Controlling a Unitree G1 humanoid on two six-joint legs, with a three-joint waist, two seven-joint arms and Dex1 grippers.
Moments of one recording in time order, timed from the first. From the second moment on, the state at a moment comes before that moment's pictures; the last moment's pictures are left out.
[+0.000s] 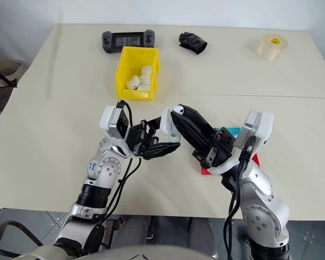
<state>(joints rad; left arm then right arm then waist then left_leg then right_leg) -0.47 0.07 -0.09 0.05 -0.68 0.12 -1.23 -0.05 -0.29 -0.03 -0.75 0.91 0.35 0.49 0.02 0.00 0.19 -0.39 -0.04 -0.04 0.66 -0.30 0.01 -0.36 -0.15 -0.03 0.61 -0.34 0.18</state>
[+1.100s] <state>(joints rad) -0.49 0.09 -0.08 0.05 -0.66 0.13 -1.24 -0.05 -0.40 -0.04 -0.70 0.85 0.27 0.64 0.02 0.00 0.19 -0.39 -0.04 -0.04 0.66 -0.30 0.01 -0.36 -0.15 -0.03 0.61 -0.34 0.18</state>
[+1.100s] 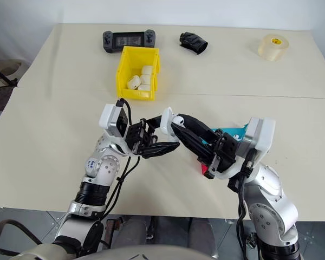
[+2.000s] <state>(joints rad) -0.46 0.09 -0.10 0.01 -0.67 0.15 -1.26 -0.10 -0.37 -0.05 -0.61 0.82 0.24 0.66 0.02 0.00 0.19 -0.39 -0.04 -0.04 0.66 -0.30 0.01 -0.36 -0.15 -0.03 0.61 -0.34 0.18</state>
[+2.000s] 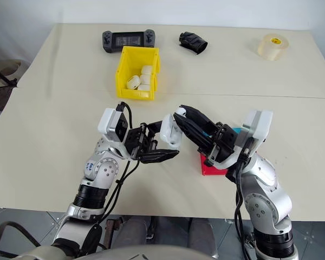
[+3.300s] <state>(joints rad) -0.47 0.09 -0.08 0.02 -0.66 0.15 -1.26 -0.06 -0.36 -0.04 -0.65 0.80 0.22 0.63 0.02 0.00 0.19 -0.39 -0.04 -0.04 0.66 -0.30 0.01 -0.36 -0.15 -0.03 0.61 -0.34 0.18</state>
